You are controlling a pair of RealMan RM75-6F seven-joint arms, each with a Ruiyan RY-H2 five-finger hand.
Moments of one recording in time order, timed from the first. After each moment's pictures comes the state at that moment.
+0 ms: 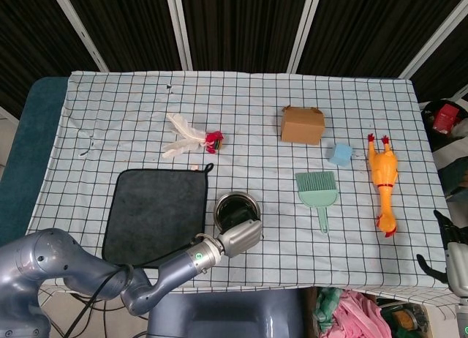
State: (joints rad) left arm -1.38 -1.67 0.11 -1.69 0.94 1.05 1.74; right arm -0.01 -1.15 0.08 -1.51 -1.39 1.46 0.07
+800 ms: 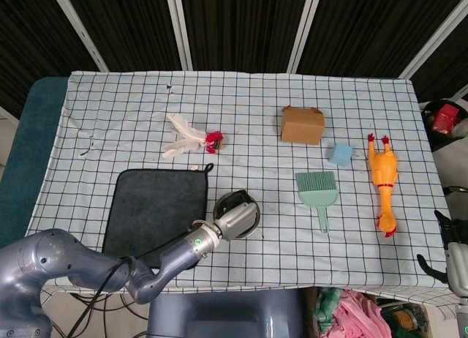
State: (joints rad) left arm -1.39 -1.69 0.08 -1.58 0.88 1.04 1.74; right arm -0.01 -1.15 0.08 -1.51 -1.39 1.46 0.07
